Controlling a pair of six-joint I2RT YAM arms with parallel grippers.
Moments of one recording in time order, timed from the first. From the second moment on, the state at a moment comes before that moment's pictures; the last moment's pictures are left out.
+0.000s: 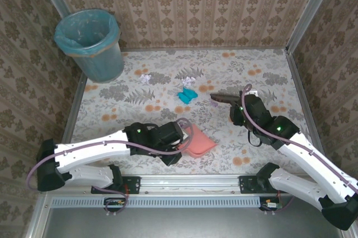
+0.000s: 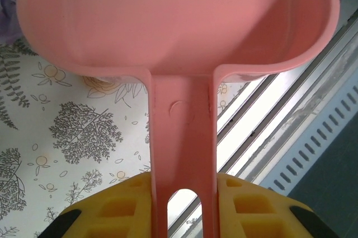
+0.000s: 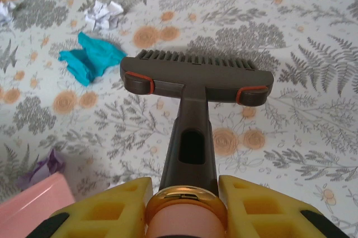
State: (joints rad) left arm -1.28 1.20 0.97 -0.95 0.07 -0.43; right arm 0.61 0.87 0.91 -0.83 0.35 0.51
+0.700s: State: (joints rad) left arm -1.29 1.53 1.13 -1.02 0.04 -0.43; right arm 0.61 0.94 0.98 -1.01 0.15 0.44
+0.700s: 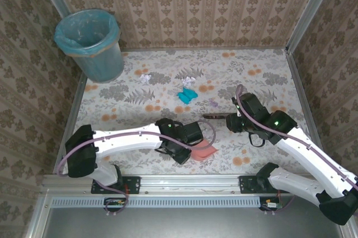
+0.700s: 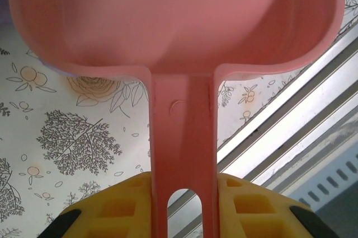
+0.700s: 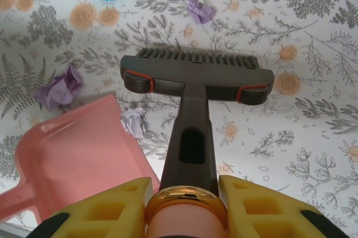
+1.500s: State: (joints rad) left arm -1.25 1.65 1.19 -0.96 -0.03 -0.44; right arm 0.75 0.86 1.14 -1.24 0.18 0.42
